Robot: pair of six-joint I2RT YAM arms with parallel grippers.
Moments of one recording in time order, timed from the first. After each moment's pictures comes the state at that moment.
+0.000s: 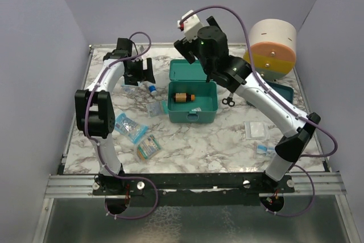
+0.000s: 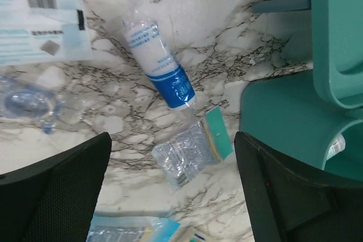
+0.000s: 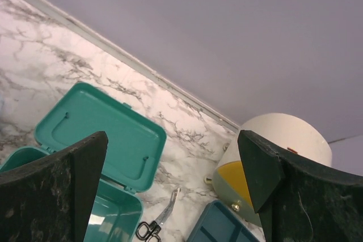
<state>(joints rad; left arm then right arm) -0.07 1.91 1.64 -0.77 0.33 -0.14 0.84 1.73 1.93 -0.41 0.59 -0.43</state>
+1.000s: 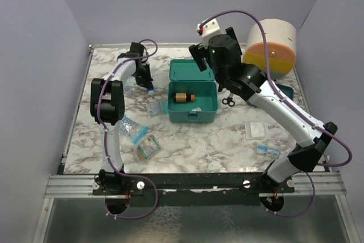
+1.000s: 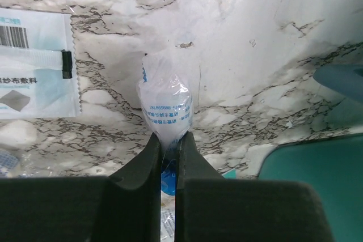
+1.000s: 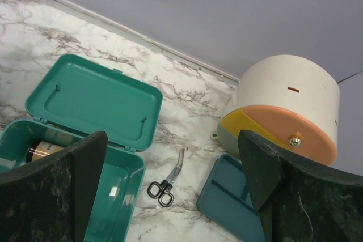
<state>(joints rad) -0.13 2.21 1.79 -0.77 0.23 -0.32 0.83 1.56 1.78 -0.51 0.71 -0.22</state>
